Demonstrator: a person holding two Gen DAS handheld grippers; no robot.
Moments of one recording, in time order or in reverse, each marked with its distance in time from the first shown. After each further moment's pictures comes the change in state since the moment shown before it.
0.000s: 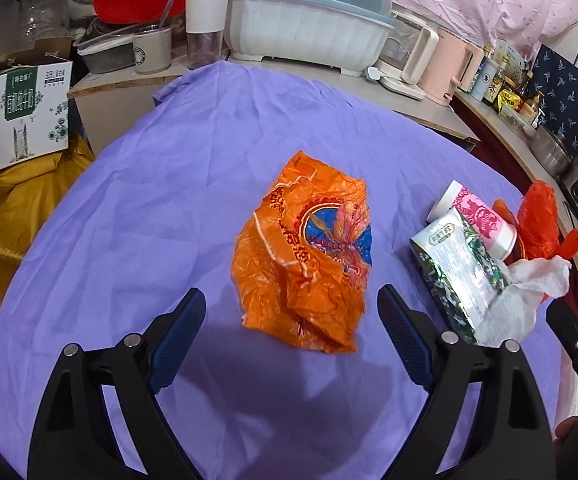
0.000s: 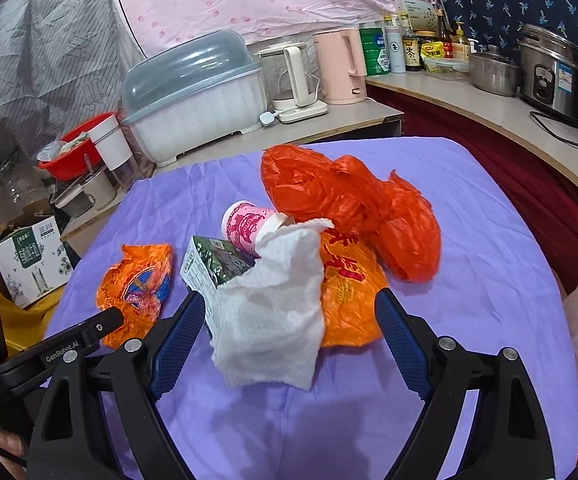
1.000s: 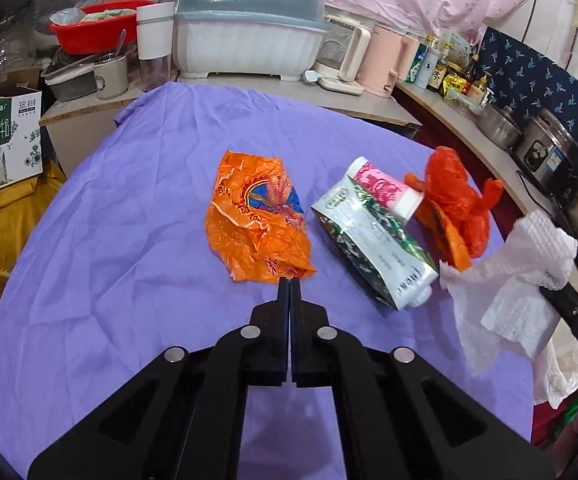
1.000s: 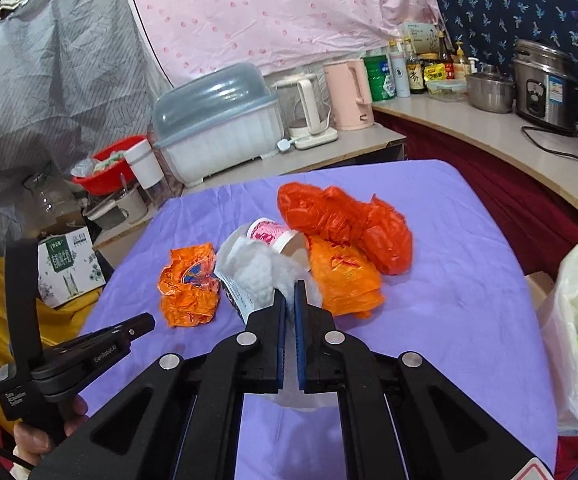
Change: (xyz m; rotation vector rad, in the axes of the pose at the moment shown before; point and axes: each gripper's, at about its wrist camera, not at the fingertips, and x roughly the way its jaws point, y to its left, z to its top) left arm -0.062 -0.044 -0.035 0.109 -0.037 -0.112; right arm -0.091 -0.018 -0.014 0.002 -0.089 0.076
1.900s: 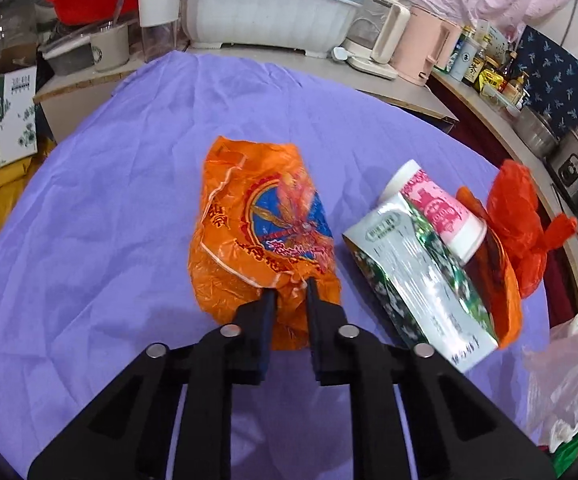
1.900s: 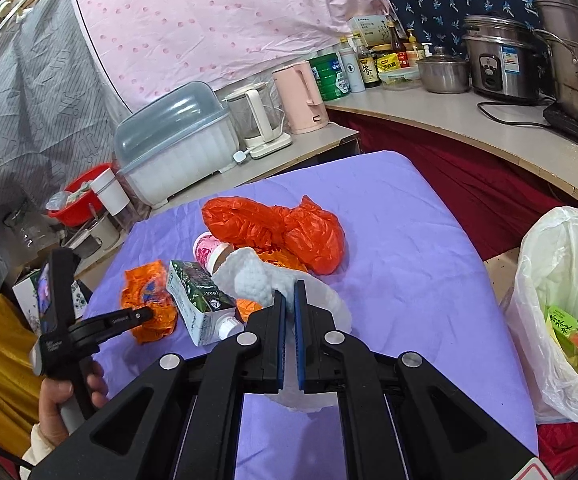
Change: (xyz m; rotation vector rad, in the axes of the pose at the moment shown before) left arm 0.074 0.005 0.027 -0.061 0.074 0.063; right arm 0.000 -0.062 -0.001 0.119 -0.015 -0.058
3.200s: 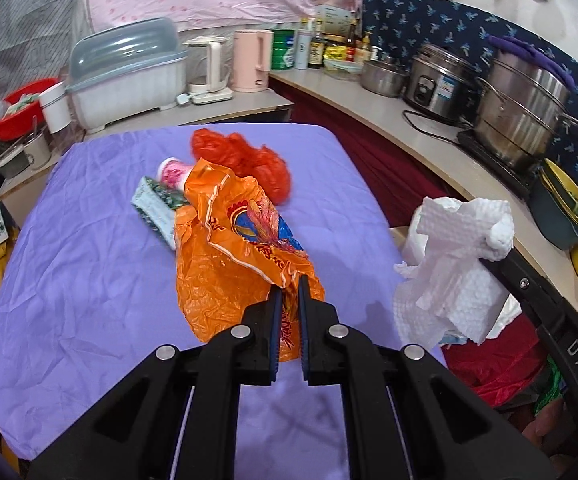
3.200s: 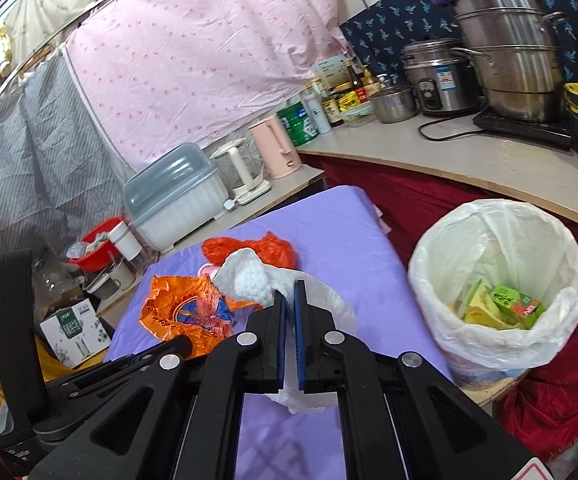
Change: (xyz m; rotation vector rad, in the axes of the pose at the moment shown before) left arm -0.172 -0.187 -0.126 0.361 -0.091 -0.179; right arm -0.151 -0.074 -0.026 0.129 -0.154 0.003
